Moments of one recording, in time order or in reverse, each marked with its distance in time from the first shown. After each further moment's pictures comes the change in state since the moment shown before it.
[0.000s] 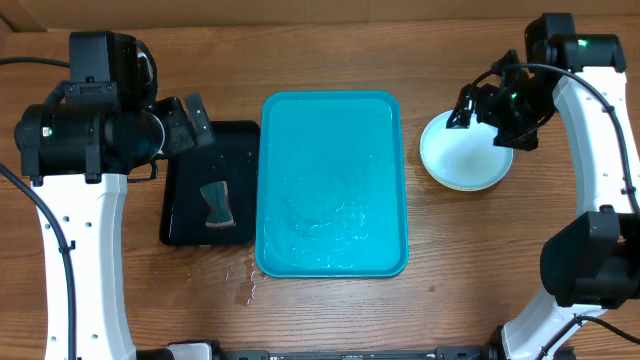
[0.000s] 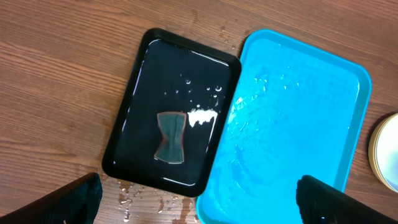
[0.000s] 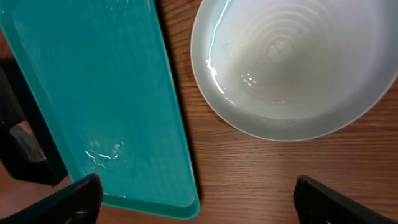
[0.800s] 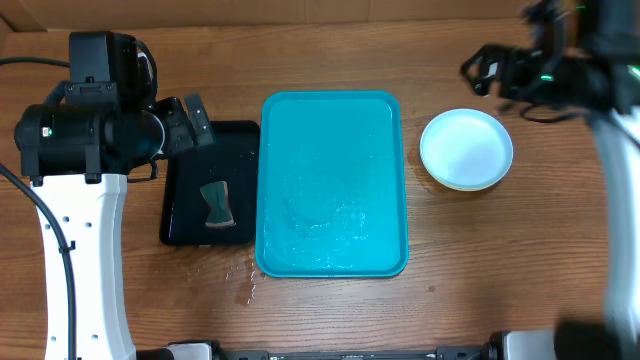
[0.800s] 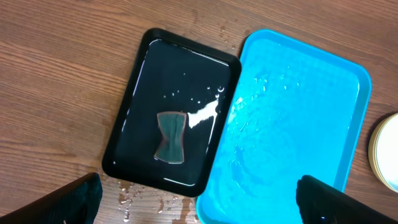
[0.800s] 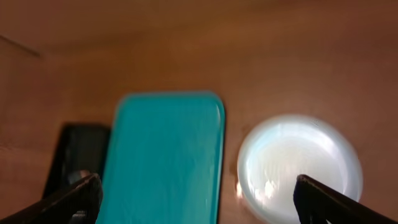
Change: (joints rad) left arm 0.000 0.000 0.000 0.000 0.000 0.000; right arm -0.004 -0.351 -0.010 0.335 -0.064 -0.026
